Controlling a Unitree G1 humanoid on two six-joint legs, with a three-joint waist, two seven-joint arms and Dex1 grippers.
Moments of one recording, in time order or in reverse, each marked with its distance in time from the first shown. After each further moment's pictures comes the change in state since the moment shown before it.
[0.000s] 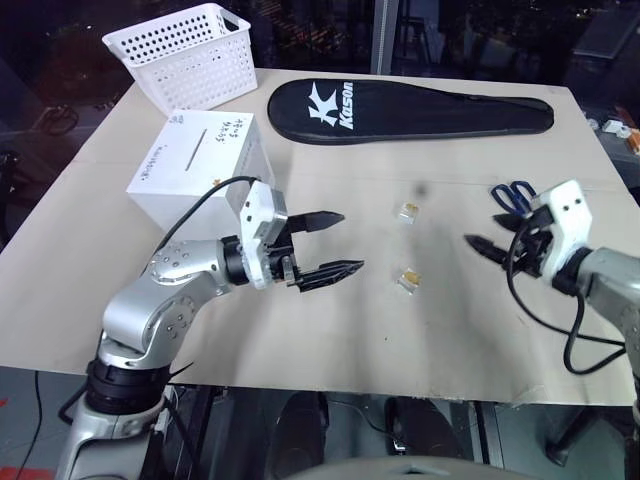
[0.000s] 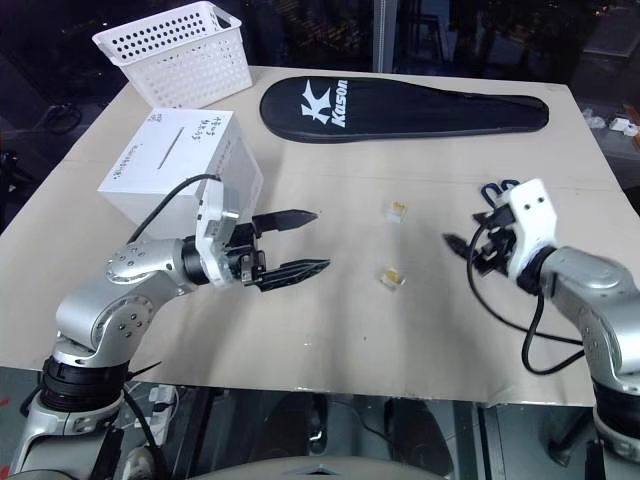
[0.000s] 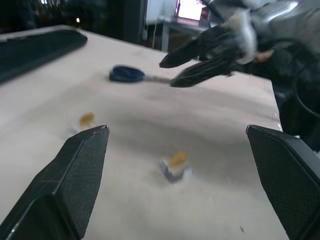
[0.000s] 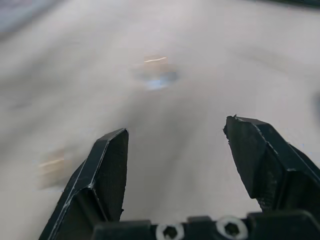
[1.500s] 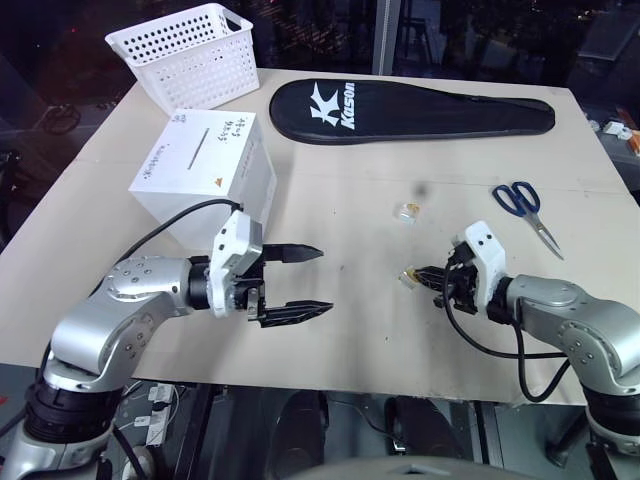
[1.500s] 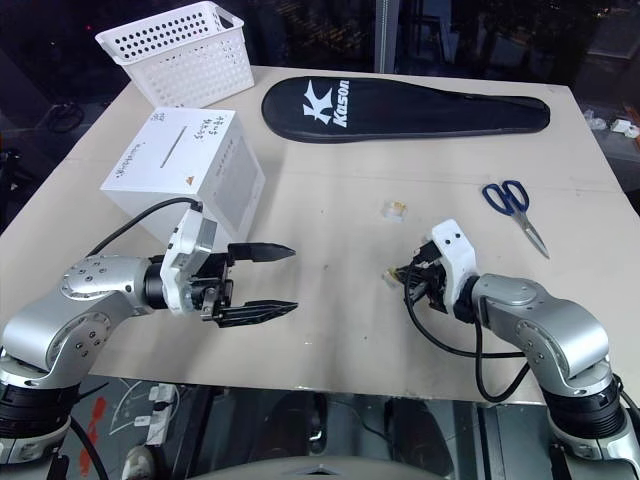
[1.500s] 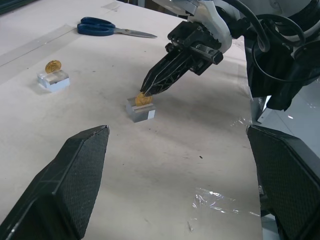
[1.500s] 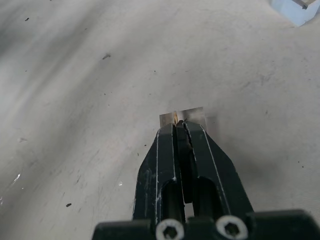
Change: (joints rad) left arm 0.109 0.149 0.060 -0.036 -0.024 -0.007 -0.157; right arm -0.072 0.111 0.224 0.061 0.045 0.112 -0.119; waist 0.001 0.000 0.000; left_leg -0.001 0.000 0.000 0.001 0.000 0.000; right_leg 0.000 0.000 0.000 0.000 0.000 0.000
